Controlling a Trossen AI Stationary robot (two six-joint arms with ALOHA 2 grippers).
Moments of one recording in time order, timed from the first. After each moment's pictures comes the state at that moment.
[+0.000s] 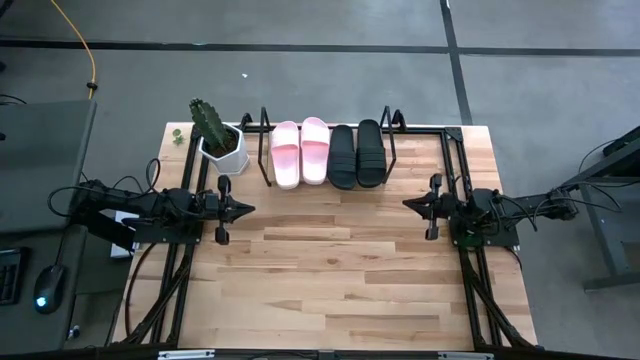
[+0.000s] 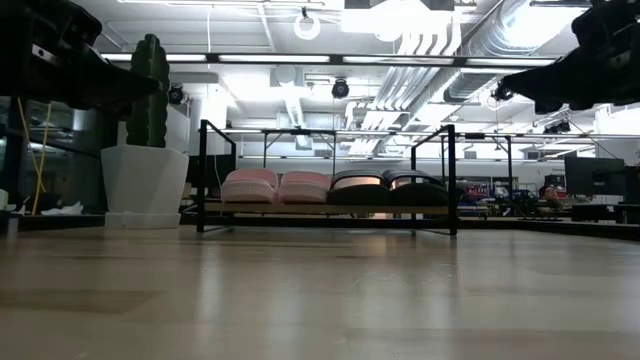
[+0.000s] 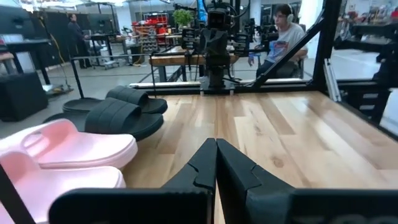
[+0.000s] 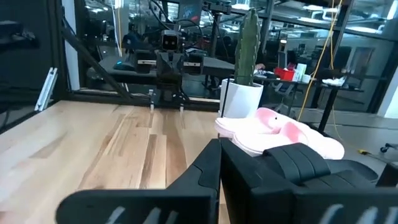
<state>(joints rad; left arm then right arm) -0.05 0.11 0.01 0.06 -0.24 0.06 0.14 0.01 0.01 0.05 0.28 -0.15</state>
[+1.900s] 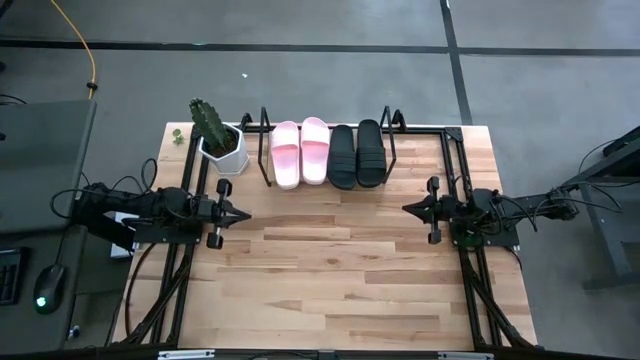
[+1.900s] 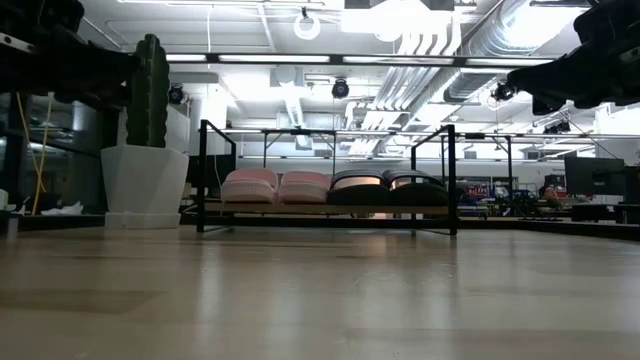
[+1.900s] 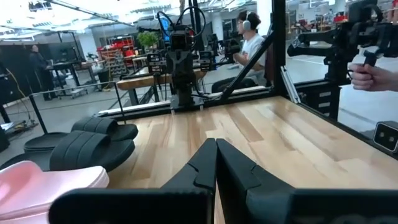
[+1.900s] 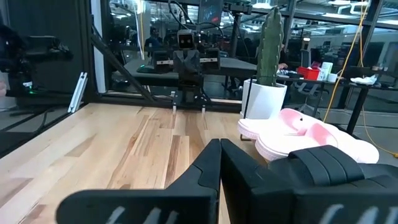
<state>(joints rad) -0.05 0.02 0.01 0.03 -0.08 0.15 0.14 0.01 0.01 0.05 0.19 -0.11</state>
